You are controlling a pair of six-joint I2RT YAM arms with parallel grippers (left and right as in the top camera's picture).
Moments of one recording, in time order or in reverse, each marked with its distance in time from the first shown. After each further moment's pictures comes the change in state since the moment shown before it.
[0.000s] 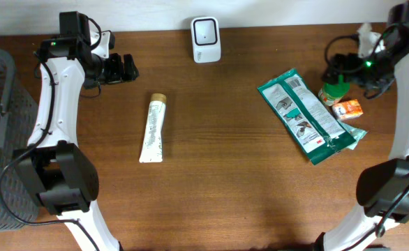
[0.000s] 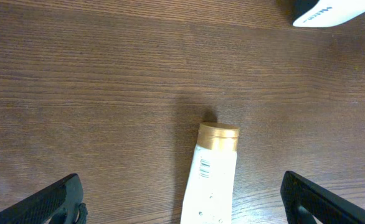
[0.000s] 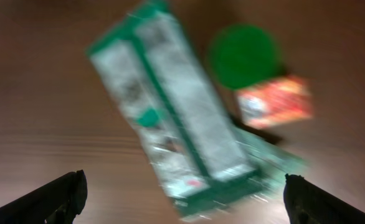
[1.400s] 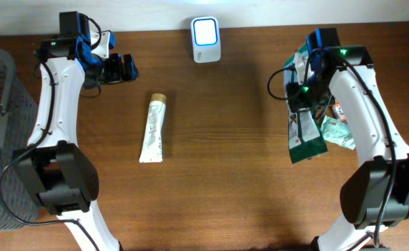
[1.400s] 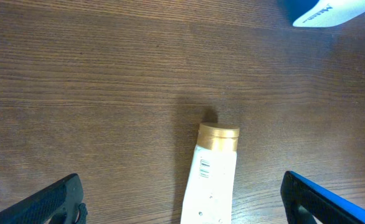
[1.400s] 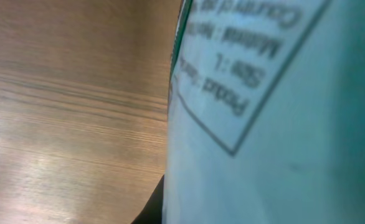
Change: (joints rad) left arm 0.000 0.000 0.000 0.000 0.000 0.000; right arm 0.275 -0.070 -0.353 0.132 0.254 0.059
